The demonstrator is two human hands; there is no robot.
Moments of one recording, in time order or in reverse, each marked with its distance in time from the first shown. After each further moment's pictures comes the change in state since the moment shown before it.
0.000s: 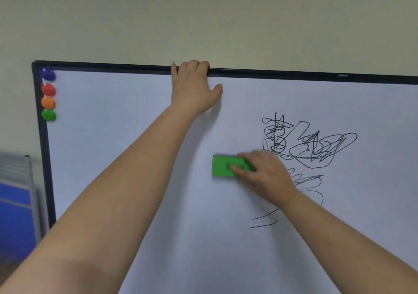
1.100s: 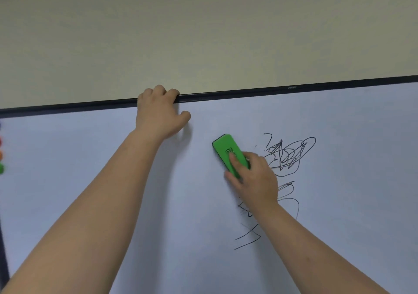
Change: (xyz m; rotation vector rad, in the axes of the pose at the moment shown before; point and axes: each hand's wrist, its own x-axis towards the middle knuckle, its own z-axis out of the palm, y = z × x) left_hand 0.010 0.014 -0.008 0.049 -0.104 0.077; right_hand 0.006 0.002 -0.012 -0.210 0.164 0.676
